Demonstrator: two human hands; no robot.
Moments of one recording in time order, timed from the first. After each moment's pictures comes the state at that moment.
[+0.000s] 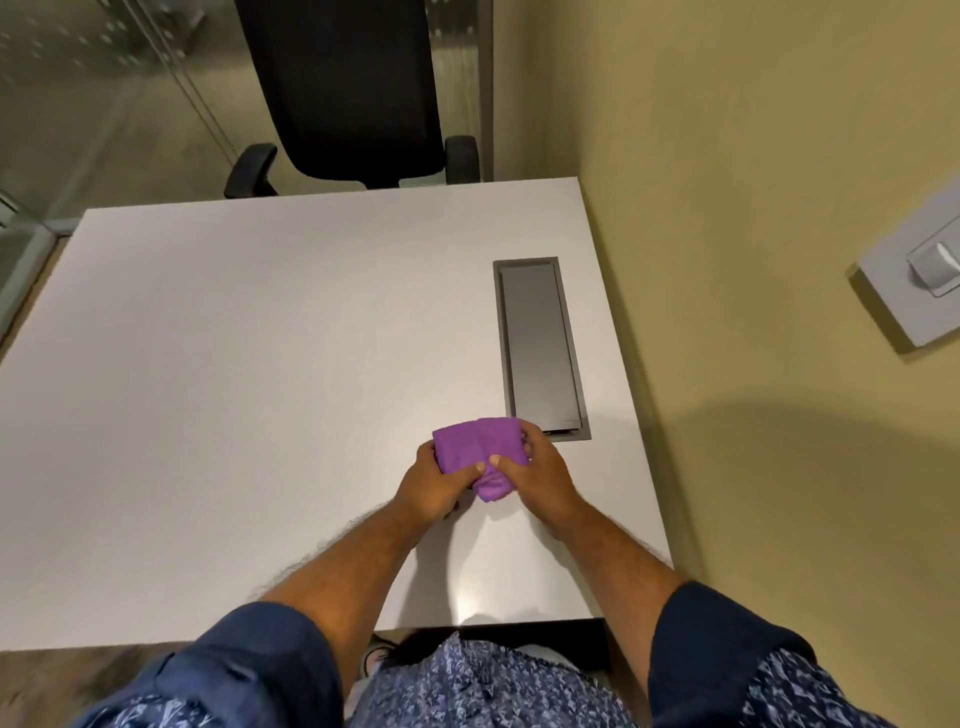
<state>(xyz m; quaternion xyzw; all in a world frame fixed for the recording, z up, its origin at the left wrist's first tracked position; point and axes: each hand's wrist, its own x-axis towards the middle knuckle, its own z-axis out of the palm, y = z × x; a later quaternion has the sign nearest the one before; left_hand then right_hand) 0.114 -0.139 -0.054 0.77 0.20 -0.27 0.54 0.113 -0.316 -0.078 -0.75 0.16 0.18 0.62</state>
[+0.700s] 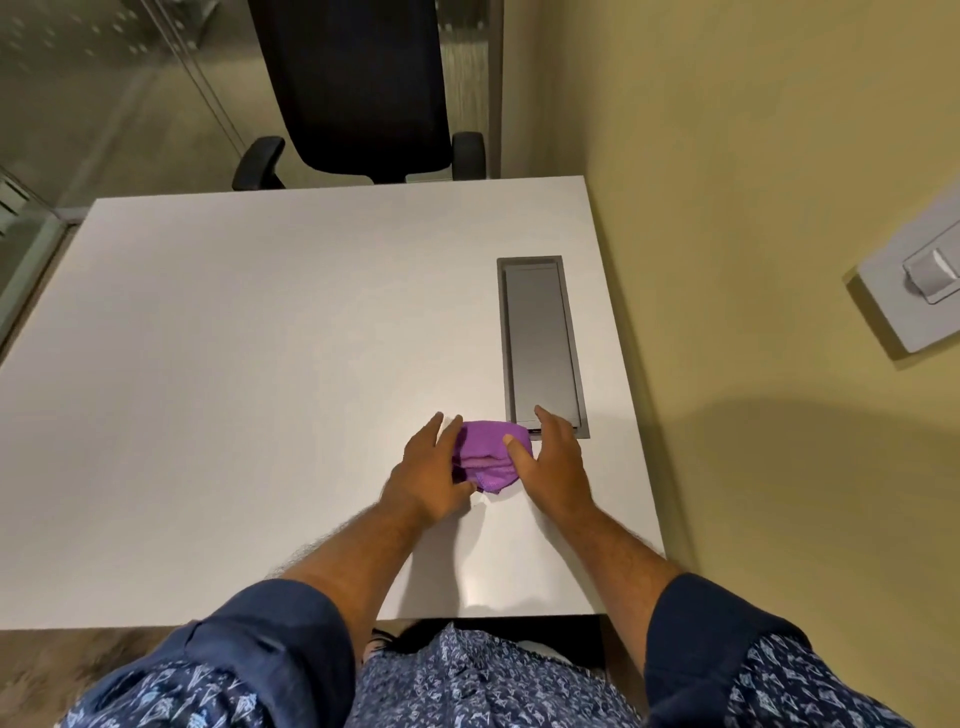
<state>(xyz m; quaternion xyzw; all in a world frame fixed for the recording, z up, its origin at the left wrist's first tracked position) 0.114 -0.129 -0.056 0.94 -0.02 -0.23 0.24 0.114 -0.331 -0.082 -0.90 0.13 0.09 0.41</state>
